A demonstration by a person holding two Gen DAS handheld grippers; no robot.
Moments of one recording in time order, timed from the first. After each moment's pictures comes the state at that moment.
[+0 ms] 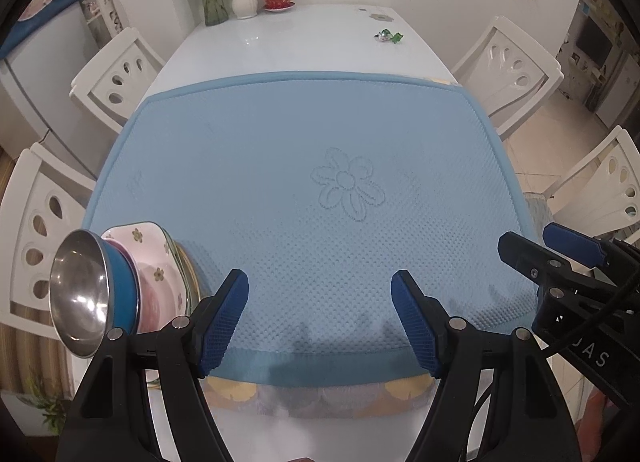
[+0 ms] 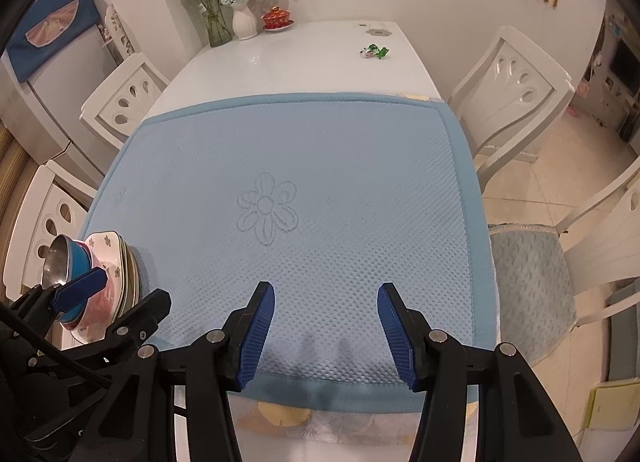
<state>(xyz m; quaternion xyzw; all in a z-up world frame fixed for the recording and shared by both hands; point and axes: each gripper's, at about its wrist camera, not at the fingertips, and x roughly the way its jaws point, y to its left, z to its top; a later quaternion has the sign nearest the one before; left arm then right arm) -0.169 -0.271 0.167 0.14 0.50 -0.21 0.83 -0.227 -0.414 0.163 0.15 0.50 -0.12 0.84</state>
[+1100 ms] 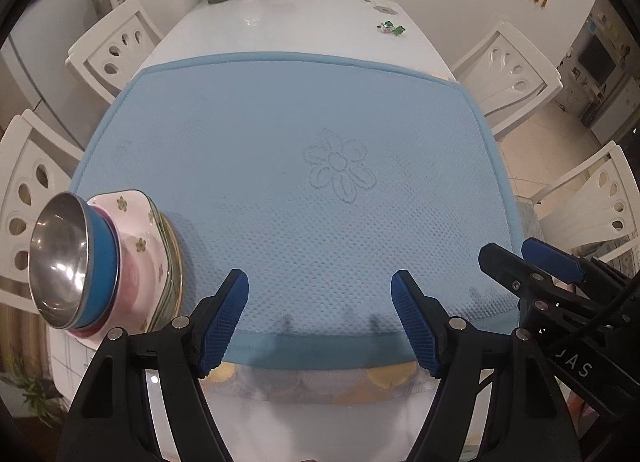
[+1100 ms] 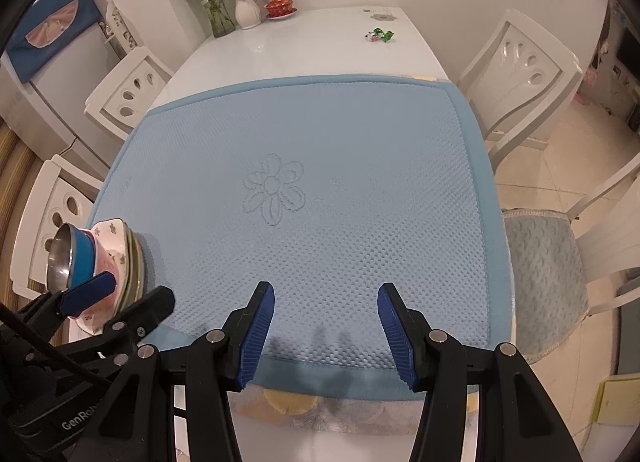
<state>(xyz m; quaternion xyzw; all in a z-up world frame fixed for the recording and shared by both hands) -0.170 -0.263 0.156 0.10 0.53 -0.21 0.81 -0.234 -0.412 0.150 0.17 0.51 -0.10 0.84</state>
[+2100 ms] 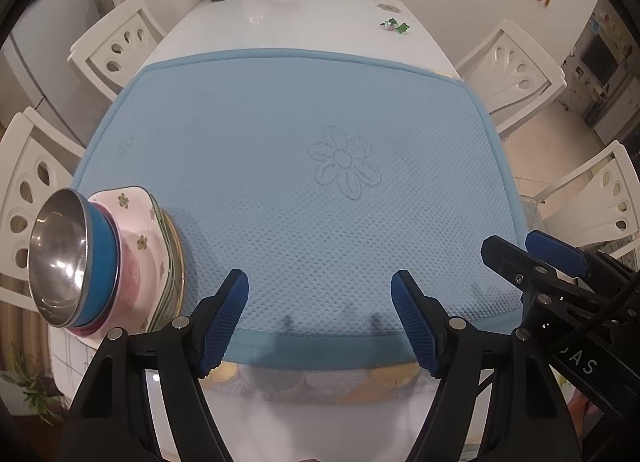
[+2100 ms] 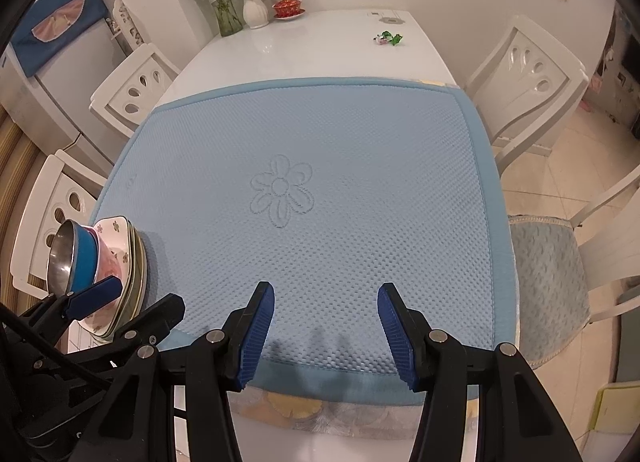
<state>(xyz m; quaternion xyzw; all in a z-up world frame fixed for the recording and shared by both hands) -0.164 -0.260 0.153 0.11 0.53 -0.21 0.81 -0.232 -0.406 0.149 0.16 0.51 -0.10 0.84</state>
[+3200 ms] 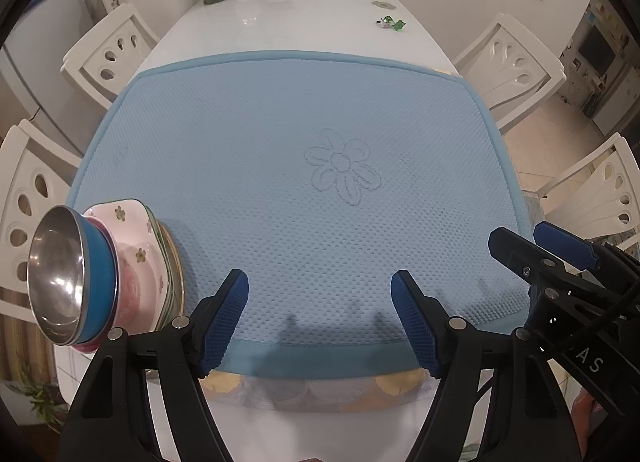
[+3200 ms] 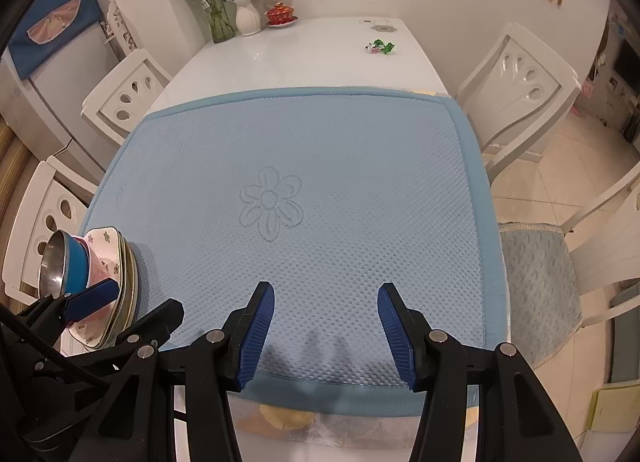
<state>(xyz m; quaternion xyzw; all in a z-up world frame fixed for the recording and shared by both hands) -0.157 -0.267 0.151 0.12 0.53 -0.22 0.81 -0.224 -0.412 0.152 0.15 0.50 -0.11 0.84</state>
